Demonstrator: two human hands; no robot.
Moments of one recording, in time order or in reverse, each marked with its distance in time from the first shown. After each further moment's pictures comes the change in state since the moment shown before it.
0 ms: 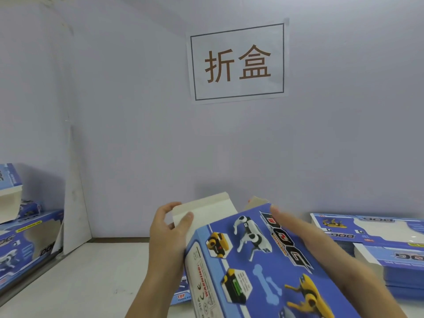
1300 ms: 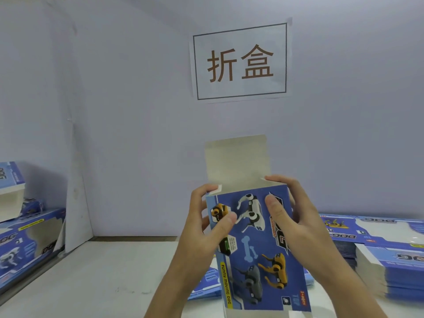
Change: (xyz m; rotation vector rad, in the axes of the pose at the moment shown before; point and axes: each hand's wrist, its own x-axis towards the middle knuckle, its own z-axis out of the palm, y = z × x) left_hand -0.025 0.015 0.024 0.135 -0.474 0.293; right_hand -0.003 -0.004 0.023 -0.455 0.241 -0.665
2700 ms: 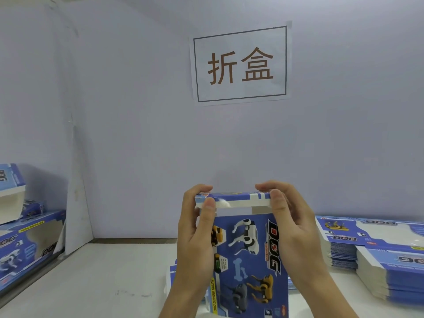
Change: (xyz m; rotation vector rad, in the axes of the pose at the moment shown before) left_hand 0.000 0.001 0.012 -0.234 0.272 0.103; right_hand -0.002 -0.003 0.027 0.126 0.184 -0.058
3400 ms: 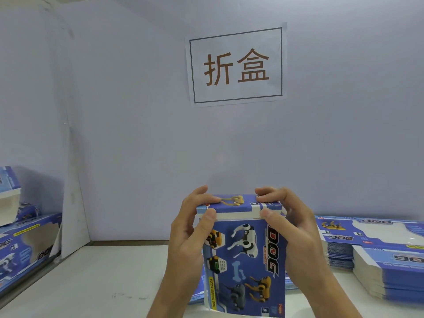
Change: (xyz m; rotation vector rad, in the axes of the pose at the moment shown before) left_hand 0.004 -0.003 -0.013 0.032 -0.103 0.065; right_hand 0.002 0.008 -0.016 0.163 -0.061 0.093
